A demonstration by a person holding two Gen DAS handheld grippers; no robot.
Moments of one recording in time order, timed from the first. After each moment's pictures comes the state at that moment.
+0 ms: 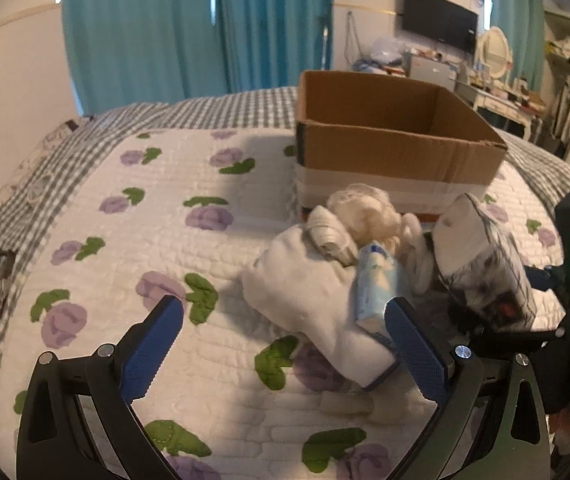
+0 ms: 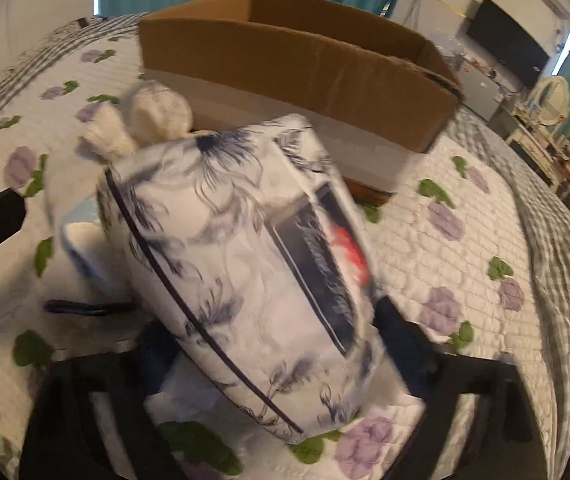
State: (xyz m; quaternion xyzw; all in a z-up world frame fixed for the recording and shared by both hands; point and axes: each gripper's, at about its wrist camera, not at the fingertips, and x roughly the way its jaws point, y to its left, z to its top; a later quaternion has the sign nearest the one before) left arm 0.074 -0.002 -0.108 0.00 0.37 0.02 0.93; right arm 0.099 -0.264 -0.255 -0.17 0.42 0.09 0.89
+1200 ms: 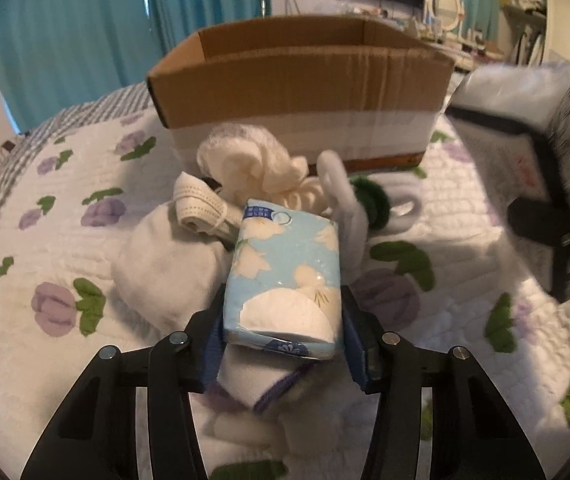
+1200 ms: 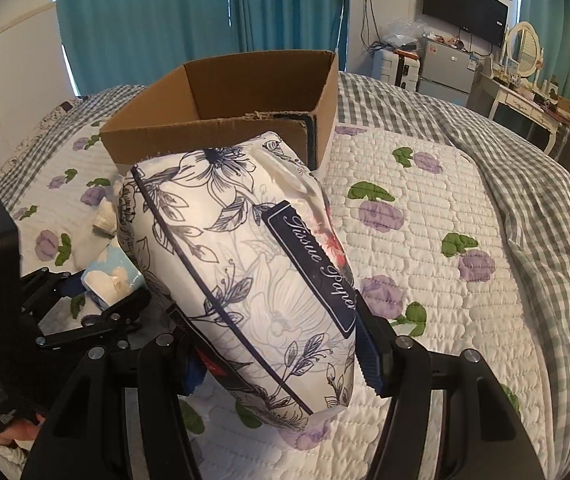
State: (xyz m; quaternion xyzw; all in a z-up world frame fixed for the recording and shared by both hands) left arm 0.105 -0.058 -0.143 0.04 0.41 -0.06 0.91; right arm 0.082 -0.331 -0.206 -0.06 0.40 0.10 0.91
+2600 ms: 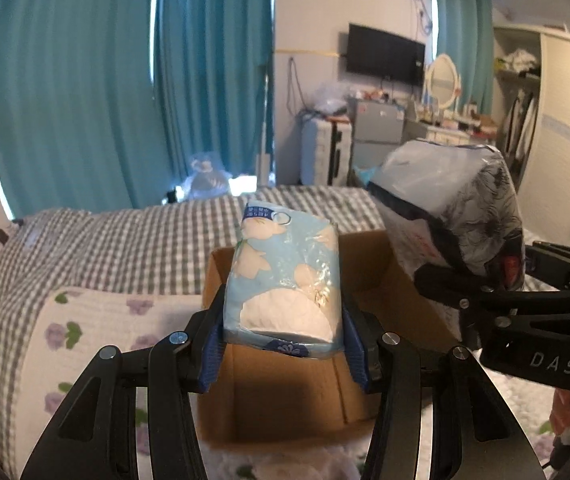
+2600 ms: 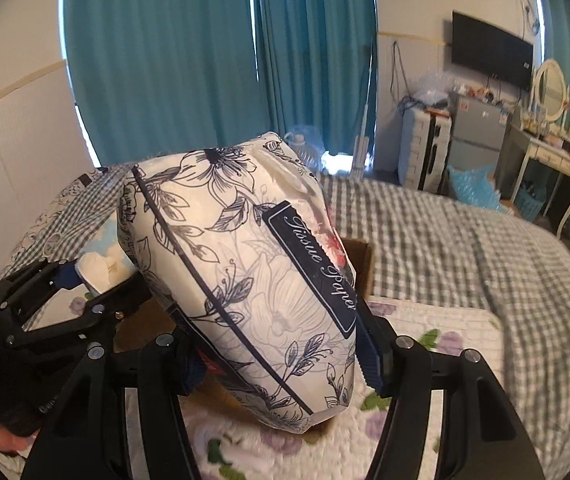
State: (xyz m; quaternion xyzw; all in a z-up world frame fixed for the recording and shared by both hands) left arm 0.254 -0.039 -0.012 0.01 0.30 -0.08 0.95; right arm 0.243 -0.290 -0.092 -0.04 0.33 0.17 0.93
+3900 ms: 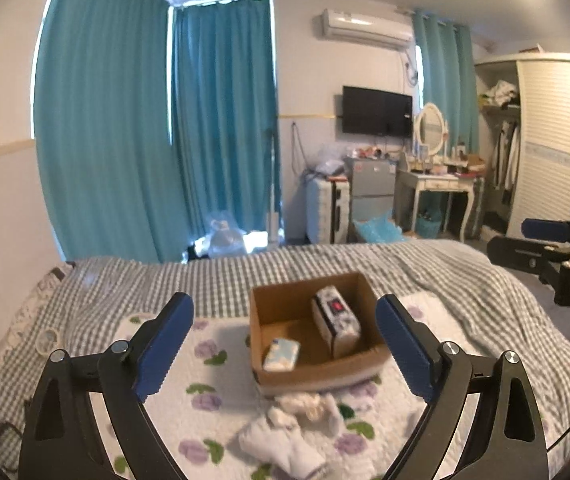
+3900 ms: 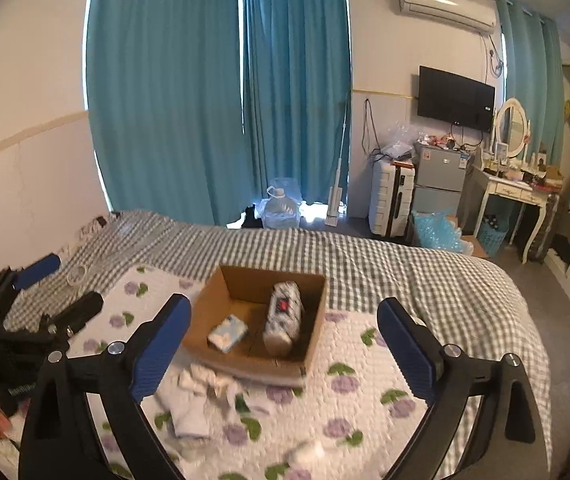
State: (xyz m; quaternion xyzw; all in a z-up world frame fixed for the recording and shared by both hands) left arm 0.062 -0.013 0.103 0.02 0.20 -0.07 0.98; right arm 0.033 -0.337 0.037 -0.05 0.24 0.12 0.96
